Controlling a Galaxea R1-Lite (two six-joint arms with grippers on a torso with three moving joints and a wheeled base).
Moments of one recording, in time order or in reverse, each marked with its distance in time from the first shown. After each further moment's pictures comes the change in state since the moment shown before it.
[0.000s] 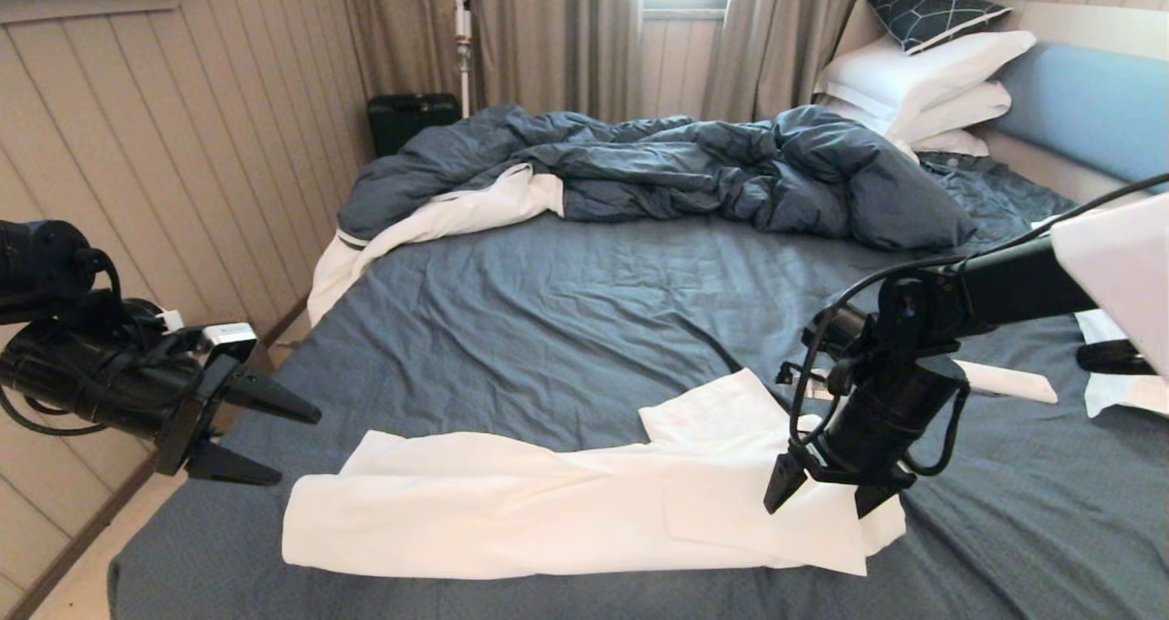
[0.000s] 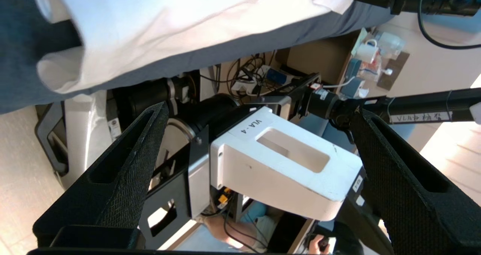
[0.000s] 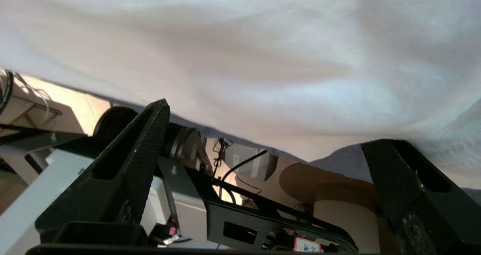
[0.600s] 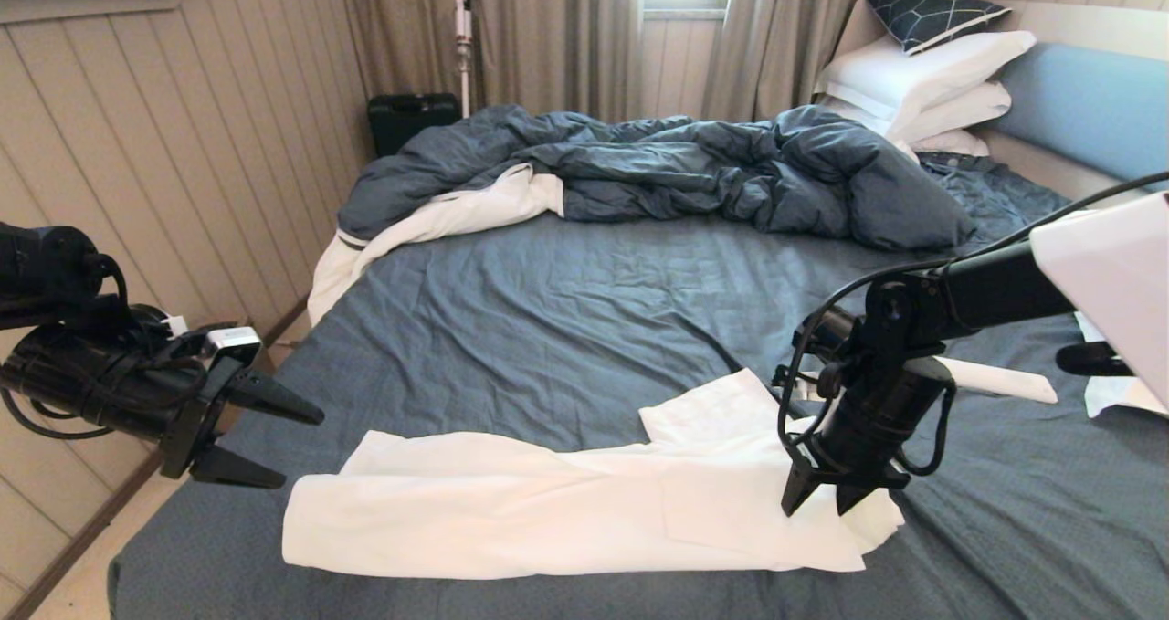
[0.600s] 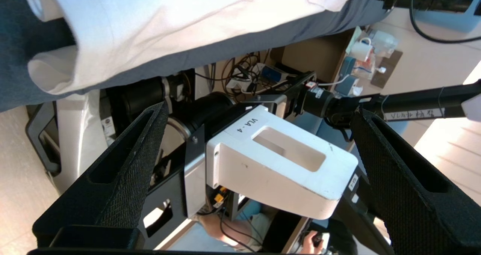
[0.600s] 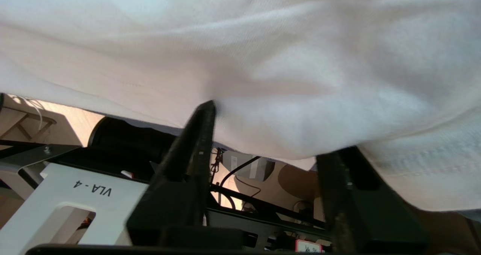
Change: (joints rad) left arm 0.004 0.017 0.003 0.004 -0.014 0.002; right arm 0.012 0.019 -0.013 0.000 -0.038 0.033
